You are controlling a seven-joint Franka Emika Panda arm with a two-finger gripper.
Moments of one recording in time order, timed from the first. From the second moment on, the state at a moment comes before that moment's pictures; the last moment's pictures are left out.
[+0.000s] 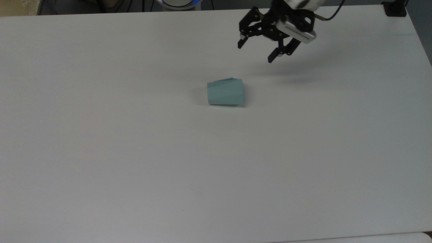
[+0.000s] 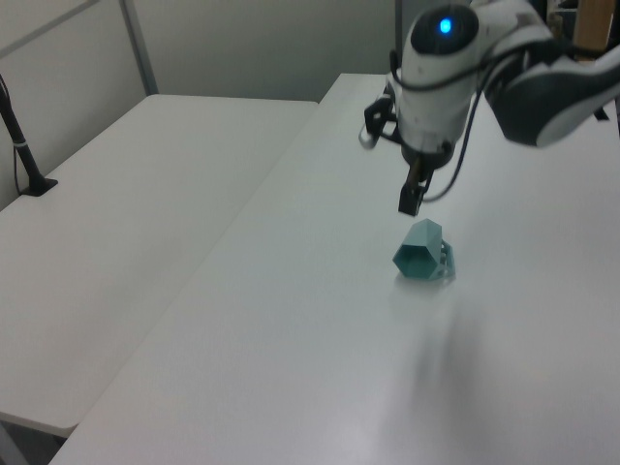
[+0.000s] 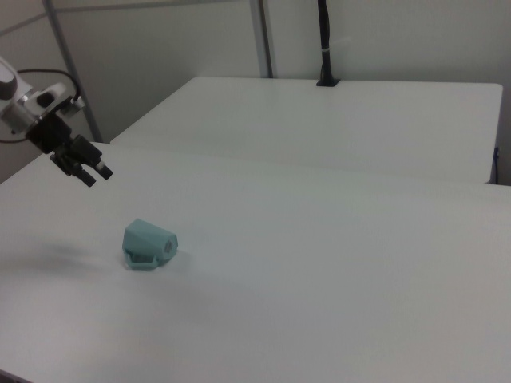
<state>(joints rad) 0.96 0.28 -0.22 -1.59 -0.48 1.71 0.81</state>
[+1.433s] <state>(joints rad) 0.93 0.62 -0.10 -1.59 -0.89 1.62 0.92</state>
